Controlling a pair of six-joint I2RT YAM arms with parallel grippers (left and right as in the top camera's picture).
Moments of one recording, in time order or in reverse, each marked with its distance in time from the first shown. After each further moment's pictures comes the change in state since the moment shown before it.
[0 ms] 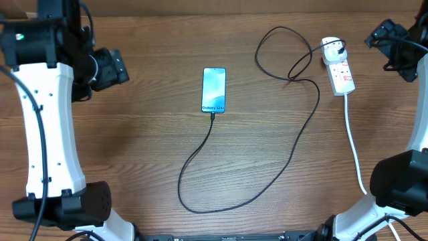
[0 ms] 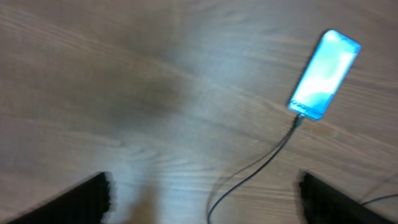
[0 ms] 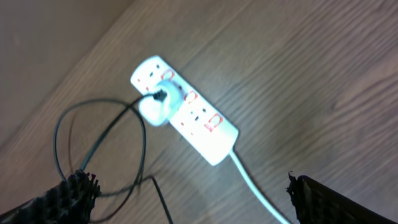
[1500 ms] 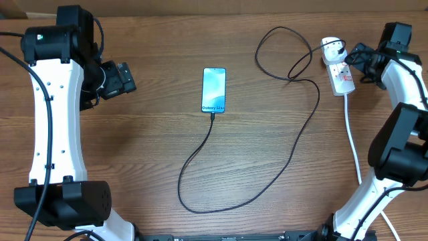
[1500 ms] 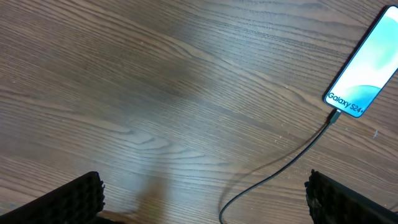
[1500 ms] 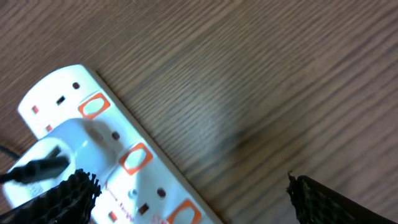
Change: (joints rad) left arm 0.000 0.002 -0.161 0.064 -0.037 -0.014; right arm -0.002 0.257 -0.311 0.576 0.070 -0.107
